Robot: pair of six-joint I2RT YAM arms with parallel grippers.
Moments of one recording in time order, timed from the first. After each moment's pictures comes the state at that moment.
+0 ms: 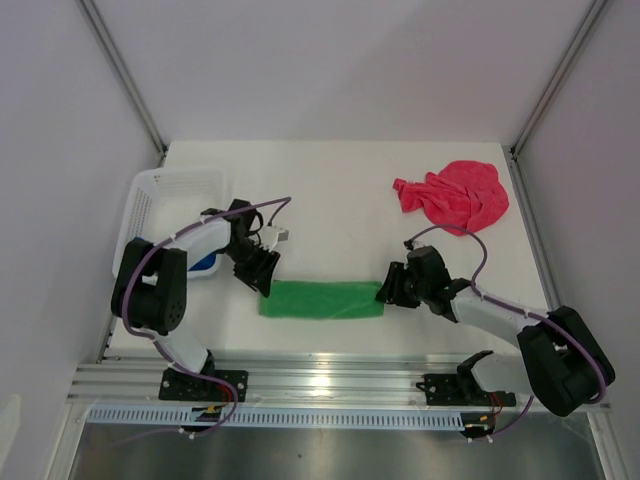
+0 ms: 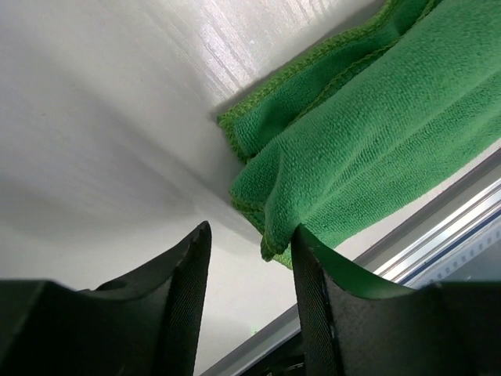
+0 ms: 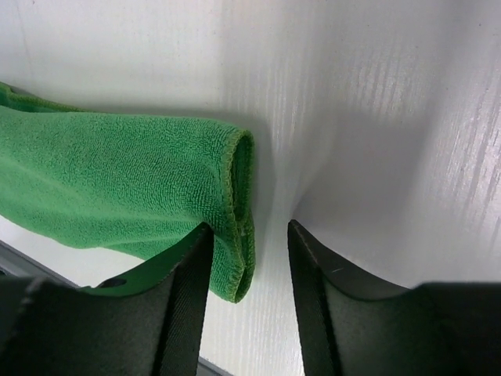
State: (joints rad) left arm -0.26 1.70 1.03 -0.86 0.40 0.32; right arm 0.52 1.27 0.47 -0.05 -0.16 0.65
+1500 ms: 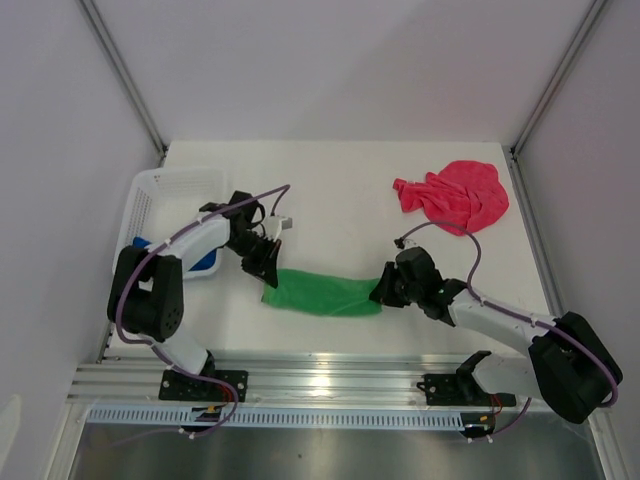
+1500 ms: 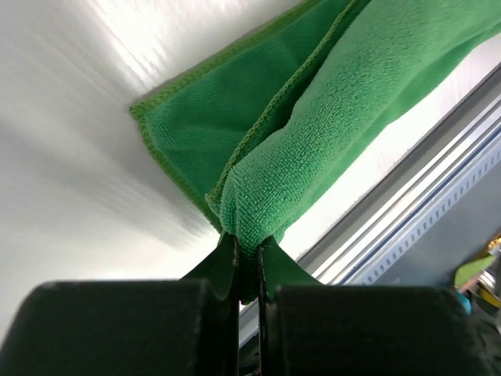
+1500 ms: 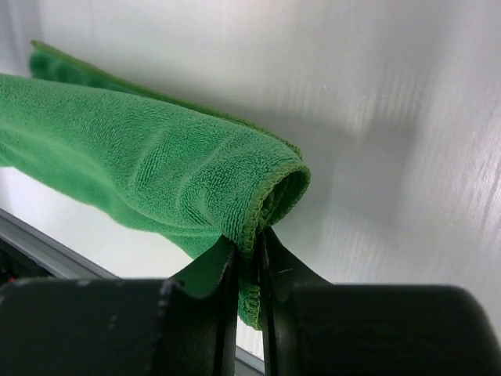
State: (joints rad) left arm -0.27 1.65 1.07 -0.88 0.55 0.21; right arm 0.65 1.21 0.50 -0.08 -0.08 0.73
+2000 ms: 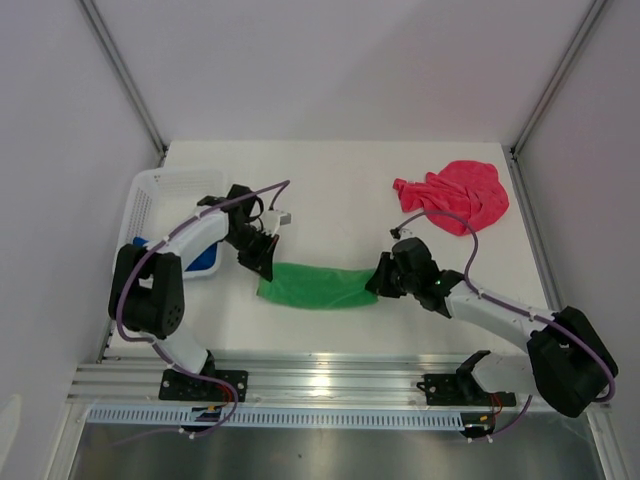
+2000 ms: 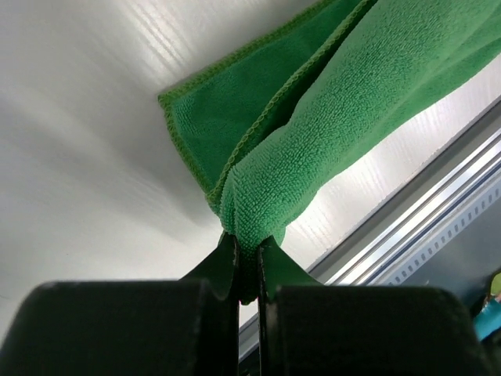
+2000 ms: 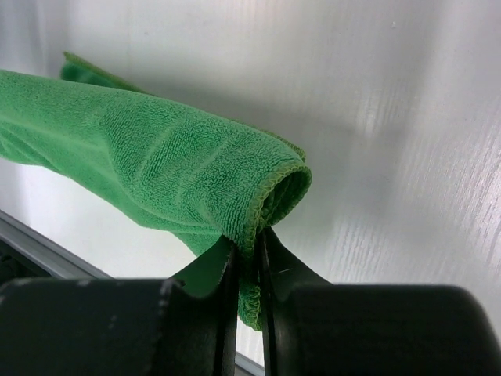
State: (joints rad) left arm -0.26 1.64 1.14 -0.92 0.48 0.27; right arm 0.65 1.24 0.60 -0.11 -0.07 0.70
